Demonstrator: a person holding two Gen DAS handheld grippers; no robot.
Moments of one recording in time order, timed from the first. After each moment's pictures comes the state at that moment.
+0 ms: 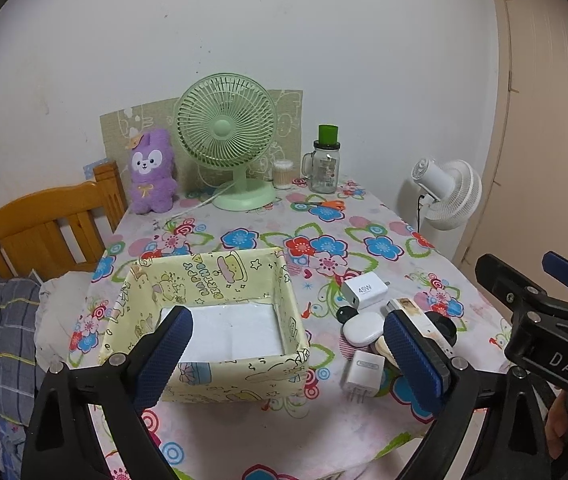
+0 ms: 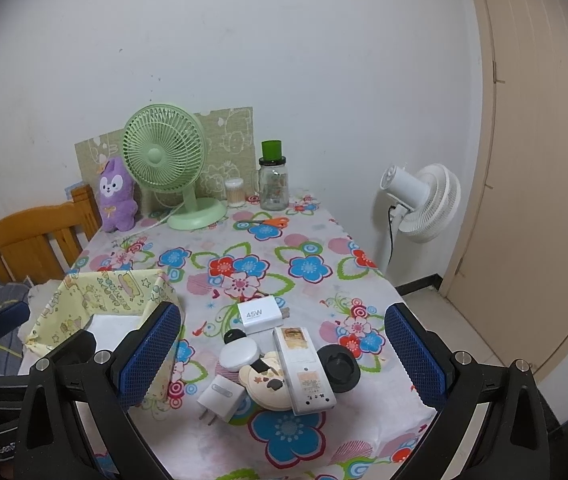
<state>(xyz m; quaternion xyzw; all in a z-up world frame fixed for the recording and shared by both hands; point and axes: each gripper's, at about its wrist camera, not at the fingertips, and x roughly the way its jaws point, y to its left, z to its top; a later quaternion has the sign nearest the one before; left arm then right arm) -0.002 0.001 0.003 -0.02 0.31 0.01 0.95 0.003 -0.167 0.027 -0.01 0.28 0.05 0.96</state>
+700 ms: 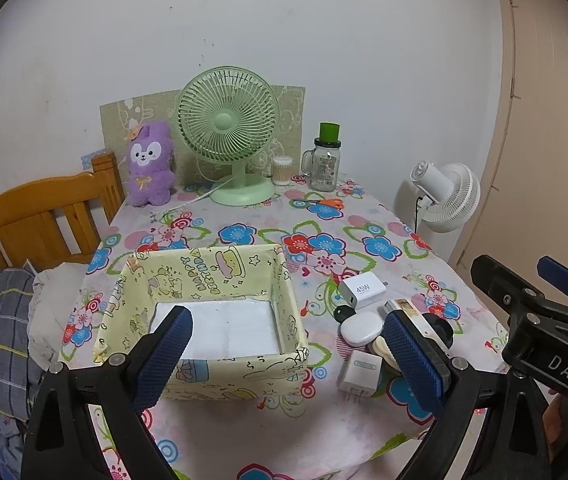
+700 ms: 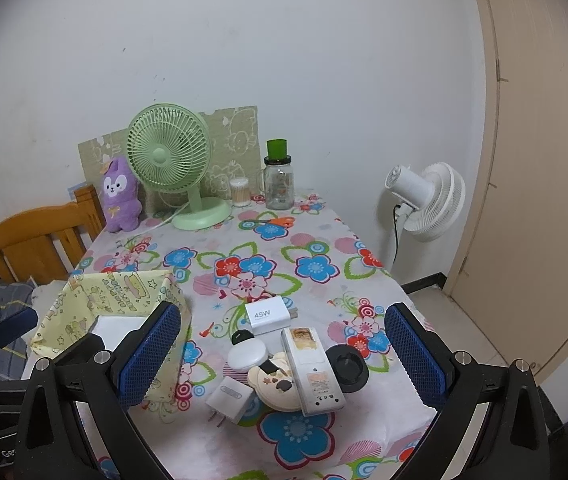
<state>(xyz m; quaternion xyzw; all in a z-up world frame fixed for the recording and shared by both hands) -0.002 0.005 -0.004 -0.03 0.31 0.01 0.95 0.005 -0.158 0.028 0.00 0.28 0.05 0.96</state>
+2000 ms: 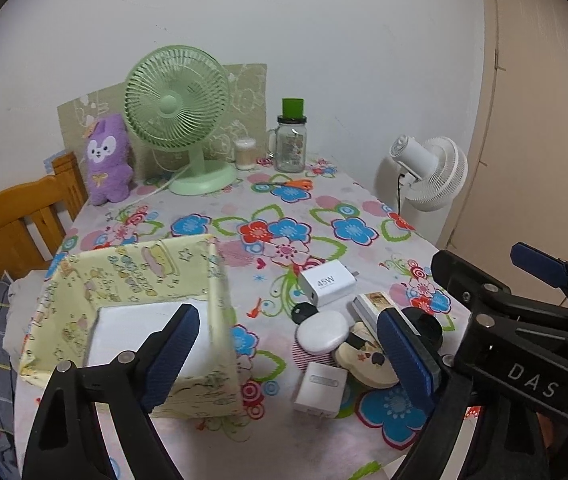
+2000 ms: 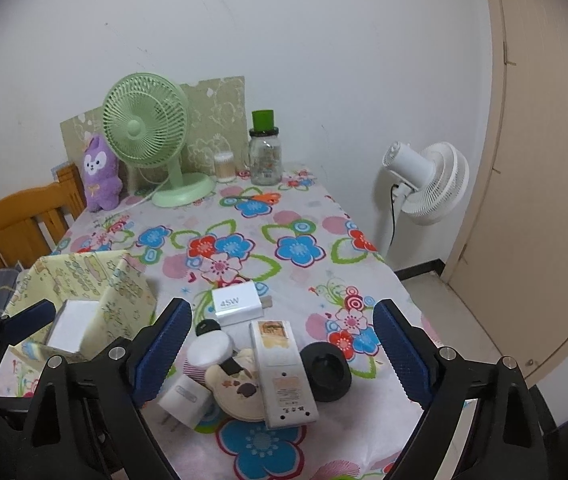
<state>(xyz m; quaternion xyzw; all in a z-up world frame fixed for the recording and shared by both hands) 0.045 -0.053 -0.041 -0.01 0.33 -0.02 0.94 0.051 -0.185 -0.011 -0.01 0.32 0.05 0.94</state>
